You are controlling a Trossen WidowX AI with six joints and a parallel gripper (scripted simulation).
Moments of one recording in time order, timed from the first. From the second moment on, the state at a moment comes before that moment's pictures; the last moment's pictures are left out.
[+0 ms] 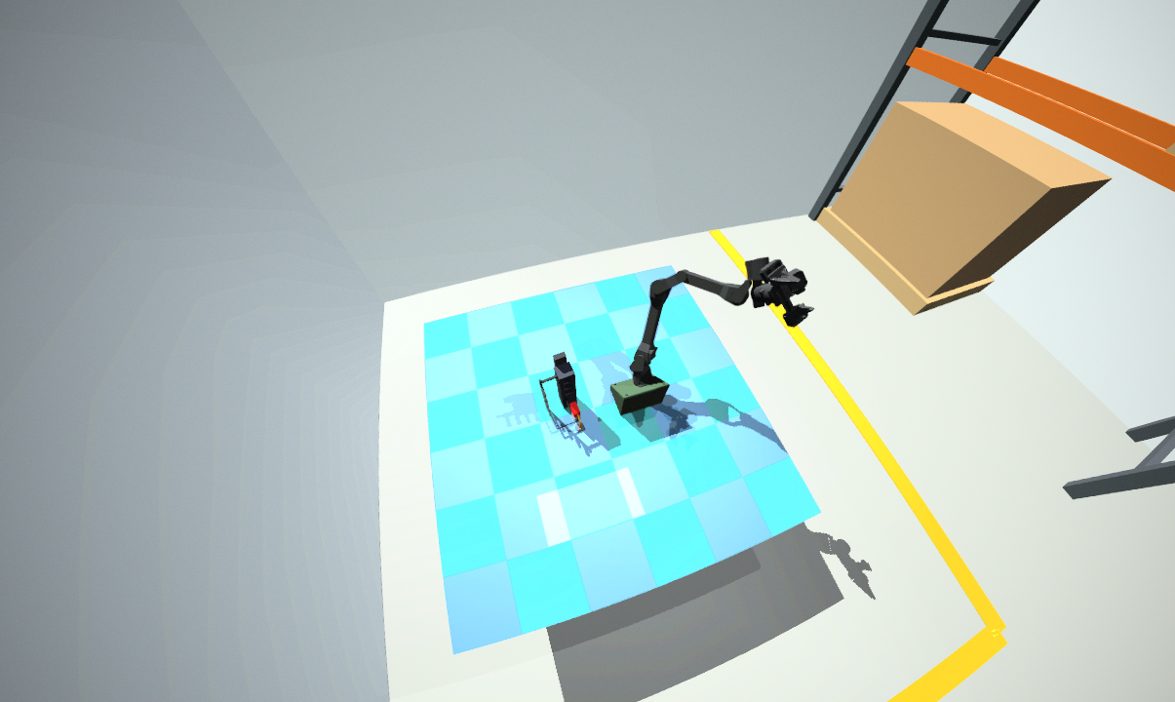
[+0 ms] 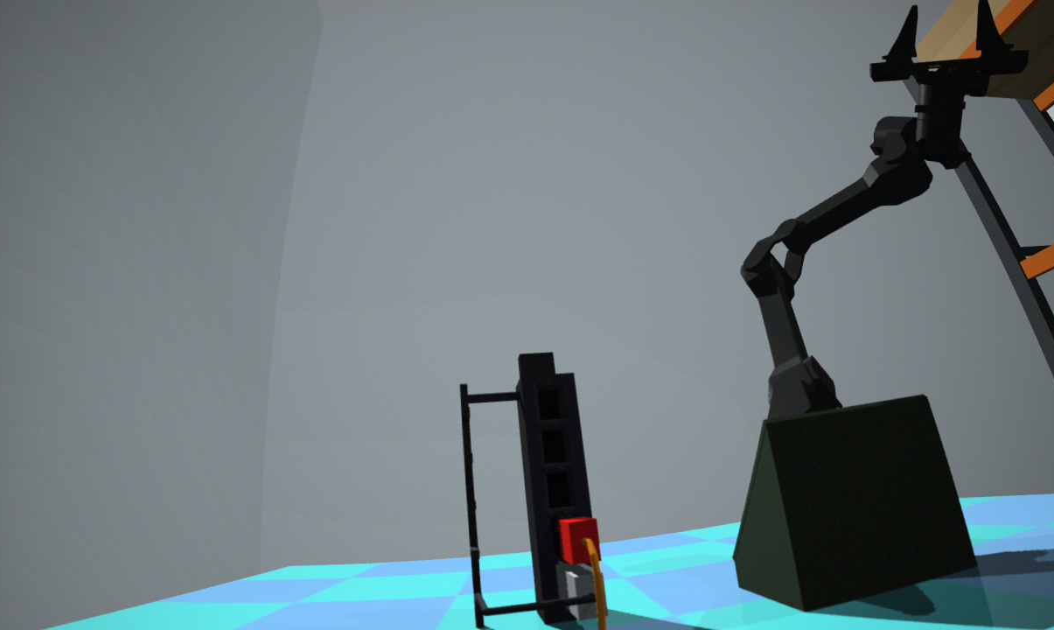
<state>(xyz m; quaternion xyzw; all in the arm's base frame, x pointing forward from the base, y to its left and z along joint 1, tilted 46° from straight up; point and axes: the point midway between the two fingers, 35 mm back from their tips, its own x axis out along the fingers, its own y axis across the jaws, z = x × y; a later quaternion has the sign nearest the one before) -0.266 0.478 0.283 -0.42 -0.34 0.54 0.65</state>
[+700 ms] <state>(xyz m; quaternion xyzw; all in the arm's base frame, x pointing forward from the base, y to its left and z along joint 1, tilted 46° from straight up) -0.015 0.529 0.151 -0.66 -0.17 0.42 0.60</state>
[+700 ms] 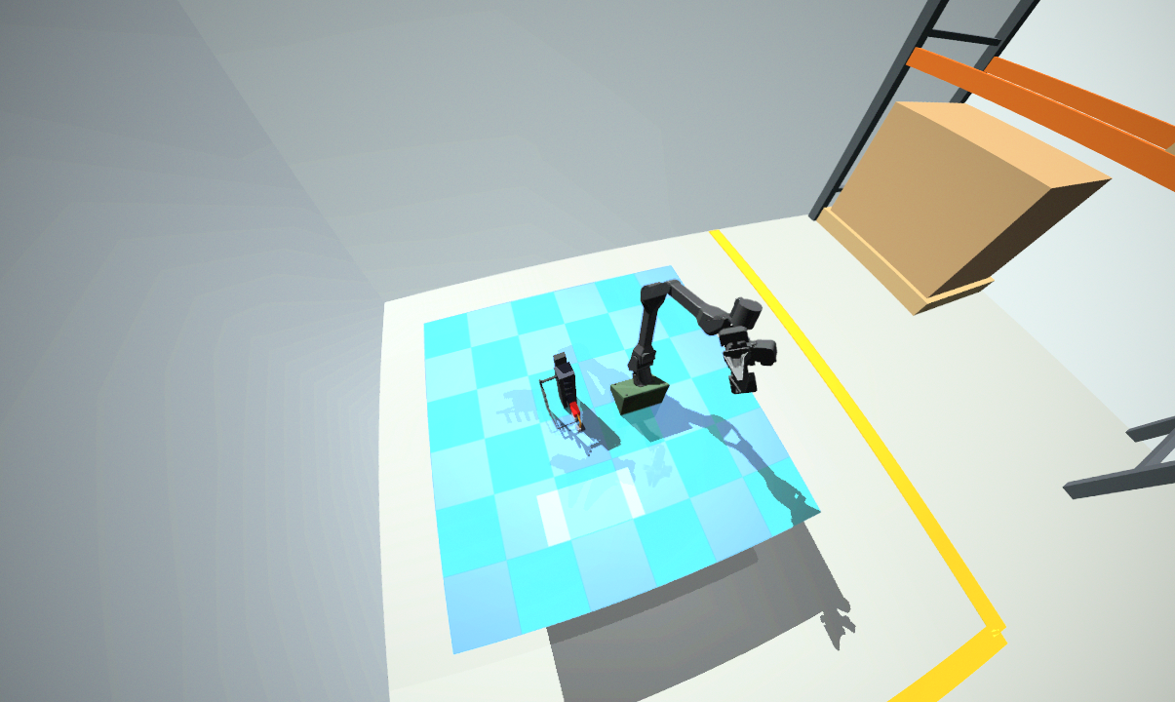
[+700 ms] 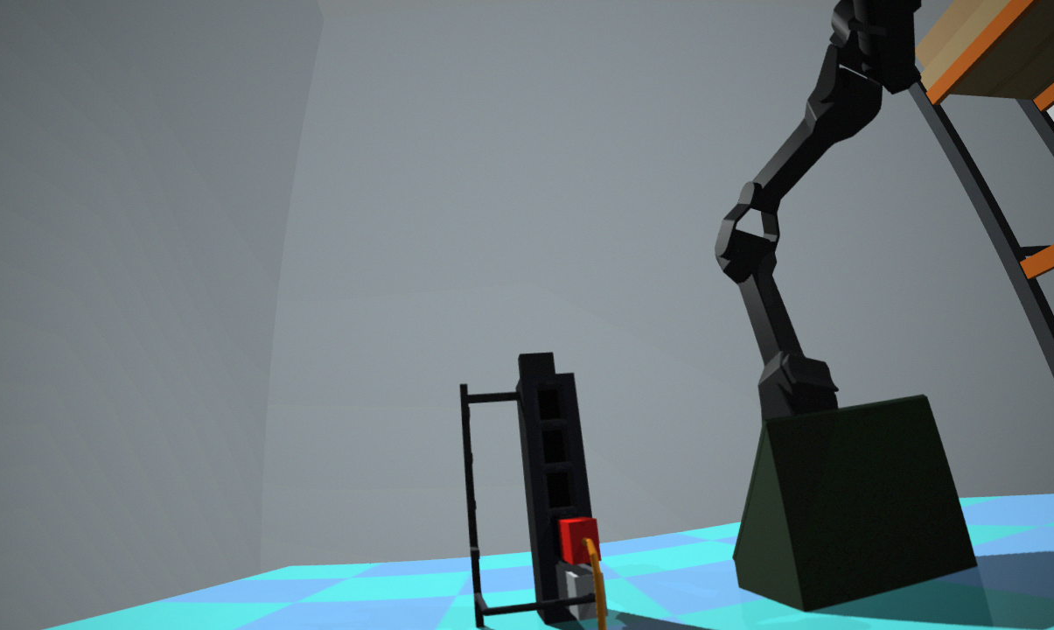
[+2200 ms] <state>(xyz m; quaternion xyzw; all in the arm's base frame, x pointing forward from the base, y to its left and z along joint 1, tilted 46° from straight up) 0.283 0.054 -0.021 -0.65 0.66 0.29 0.25</state>
